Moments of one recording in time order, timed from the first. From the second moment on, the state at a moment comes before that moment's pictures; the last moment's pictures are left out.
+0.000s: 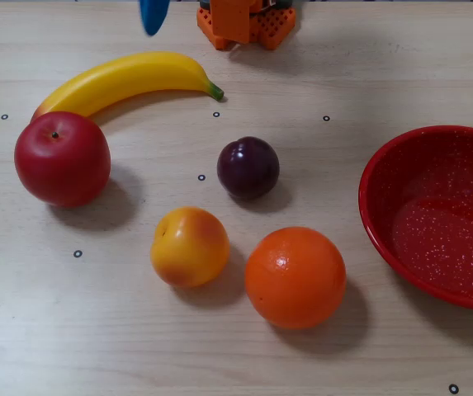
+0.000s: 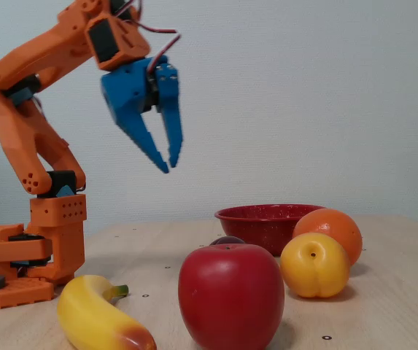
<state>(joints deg) 22.7 119.0 91.5 92.2 -36.7</state>
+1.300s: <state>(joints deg) 22.6 78.9 53.0 100.4 -78.9</state>
